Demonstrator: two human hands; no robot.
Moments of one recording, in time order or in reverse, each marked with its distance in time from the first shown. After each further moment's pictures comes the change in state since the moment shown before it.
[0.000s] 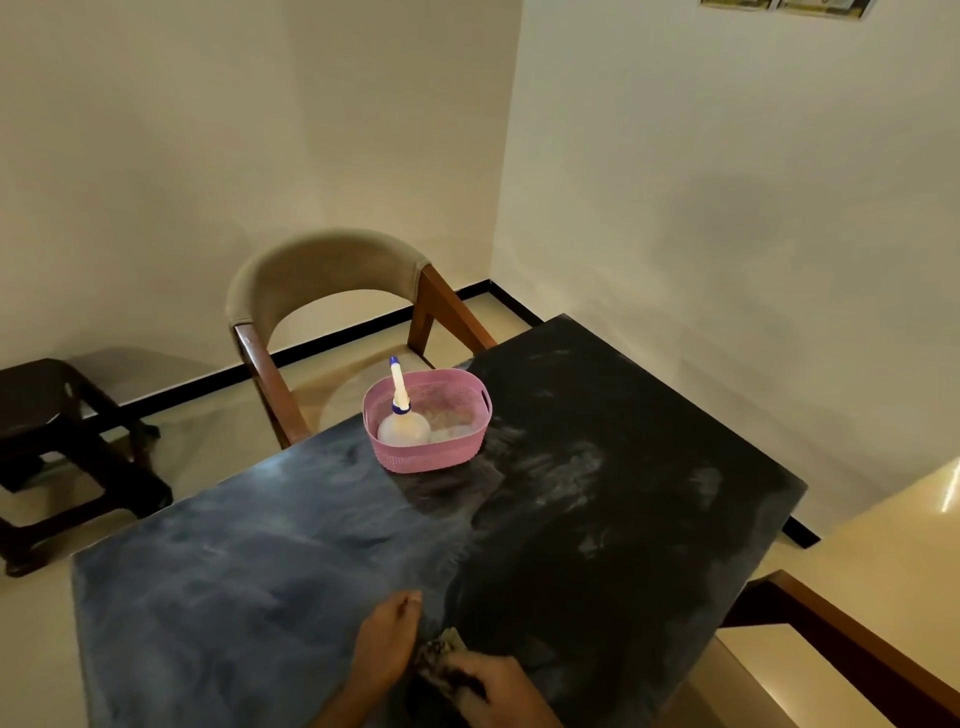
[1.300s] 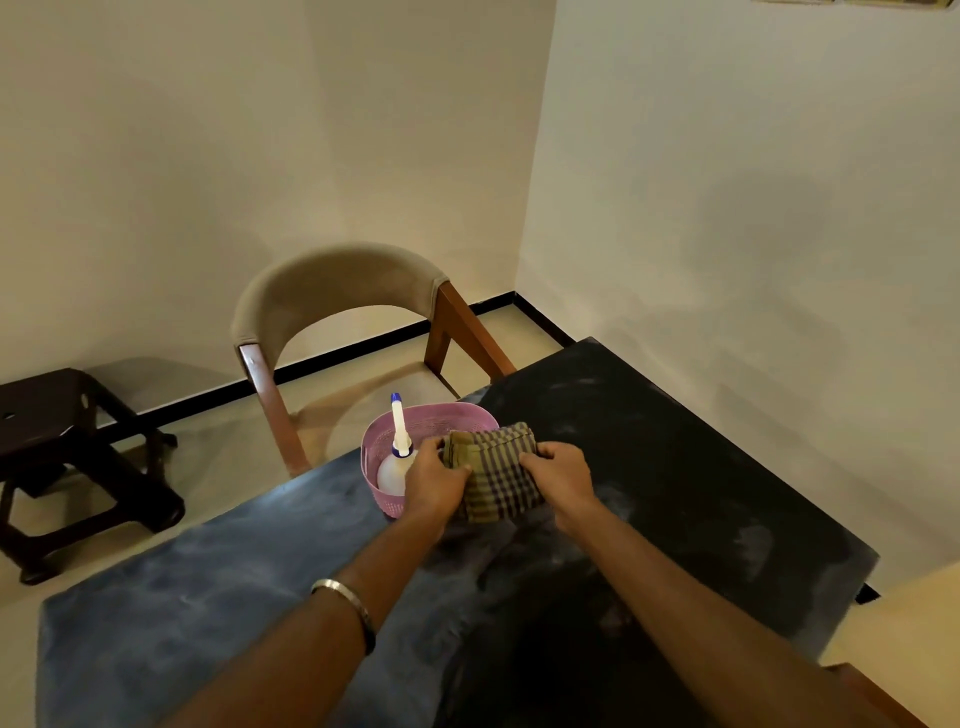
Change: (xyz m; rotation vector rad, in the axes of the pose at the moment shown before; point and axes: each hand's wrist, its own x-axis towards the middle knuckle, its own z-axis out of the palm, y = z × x) left_hand 0.092 0.231 -0.026 -0.269 0.166 0.204; right_hand 0.191 -0.099 -0.192 0.188 0.545 0.112
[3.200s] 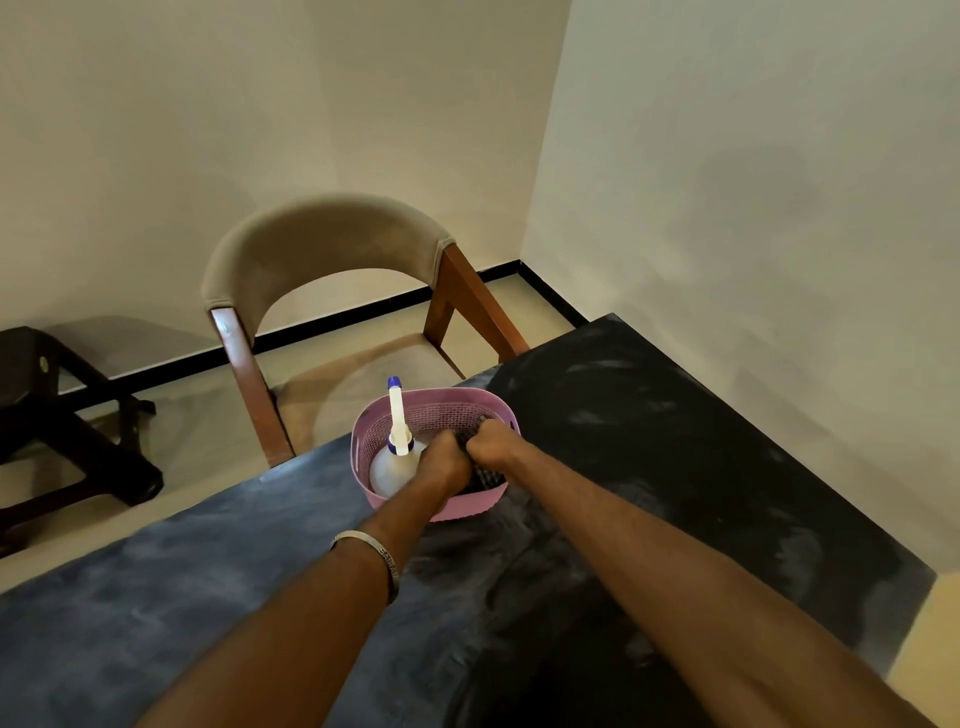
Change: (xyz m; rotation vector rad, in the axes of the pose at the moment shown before) left_hand 0.108 -0.044 0.030 0.240 -0.156 -0.041; right_hand 0.114 -0.001 0.108 -0.576 -0.384 -0.047
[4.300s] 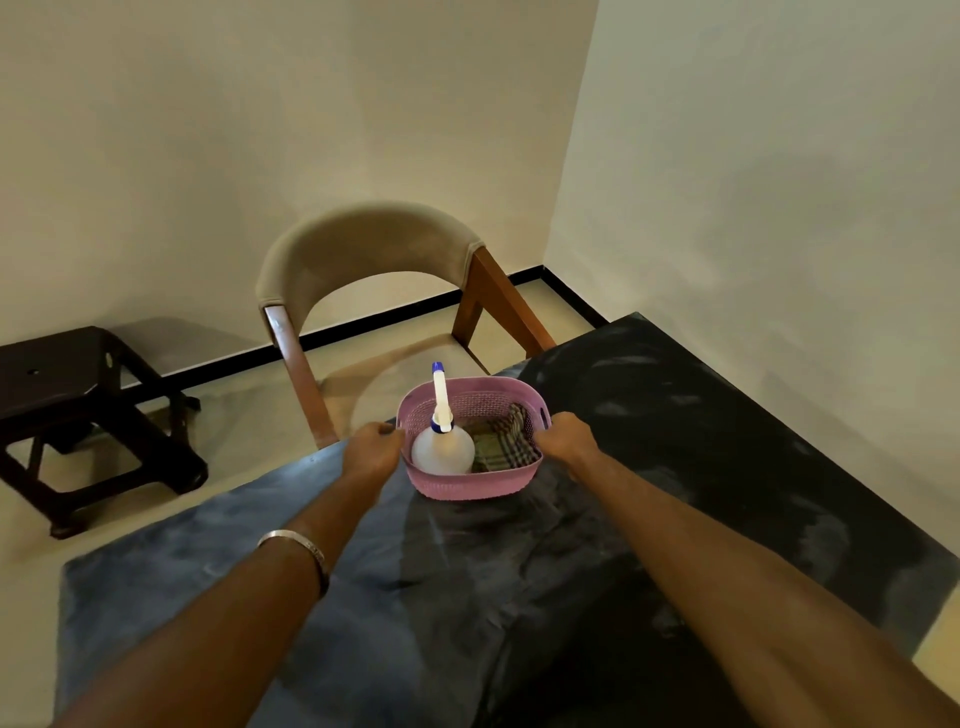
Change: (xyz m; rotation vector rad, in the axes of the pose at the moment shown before) left_hand -0.031 -0.059 -0.106 -0.171 0.275 -0.146; right_hand -0.033 0.032 -0.014 0.060 0.252 0.115
